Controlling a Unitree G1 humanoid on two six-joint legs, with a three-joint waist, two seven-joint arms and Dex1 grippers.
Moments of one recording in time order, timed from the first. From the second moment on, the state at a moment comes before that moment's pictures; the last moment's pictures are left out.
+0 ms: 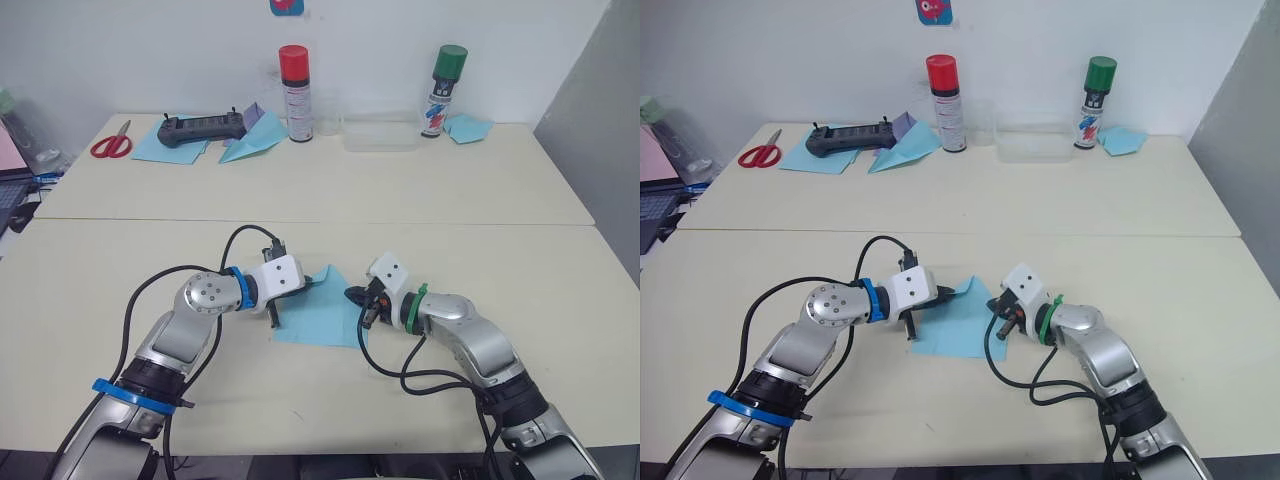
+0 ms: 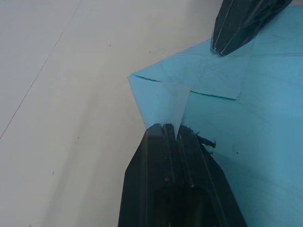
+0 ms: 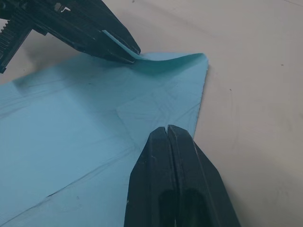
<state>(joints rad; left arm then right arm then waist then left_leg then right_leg) -0.41 0.62 -0.27 0.08 0.07 0.07 -0.90 -0.37 -0.29 0.32 -0.08 0.16 0.61 0.63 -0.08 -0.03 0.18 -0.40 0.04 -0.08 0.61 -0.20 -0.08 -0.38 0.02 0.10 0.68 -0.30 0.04</state>
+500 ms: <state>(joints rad) -0.43 0.67 -0.33 0.02 0.20 0.01 -0.95 -0.37 -0.29 0.31 -0.09 0.16 0.62 0.62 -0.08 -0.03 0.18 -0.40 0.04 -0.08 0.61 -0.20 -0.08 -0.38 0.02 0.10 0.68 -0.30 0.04</state>
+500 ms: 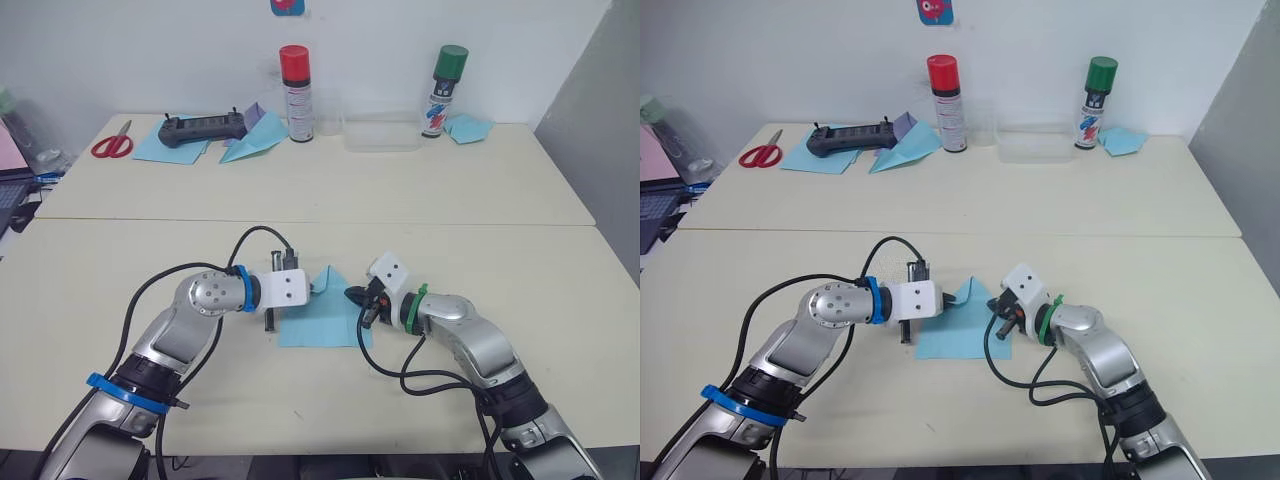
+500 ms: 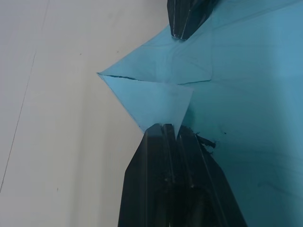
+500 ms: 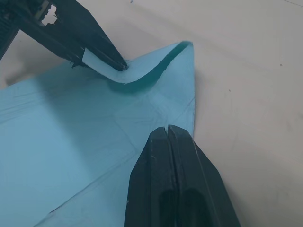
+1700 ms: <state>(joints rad) -0.49 0.56 -0.35 0.02 0.31 0.18 -0.89 -0.36 -0.30 0.29 -0.11 0.14 0.64 0.61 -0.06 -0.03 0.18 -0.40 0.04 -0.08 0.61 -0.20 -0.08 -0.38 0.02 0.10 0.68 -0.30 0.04</state>
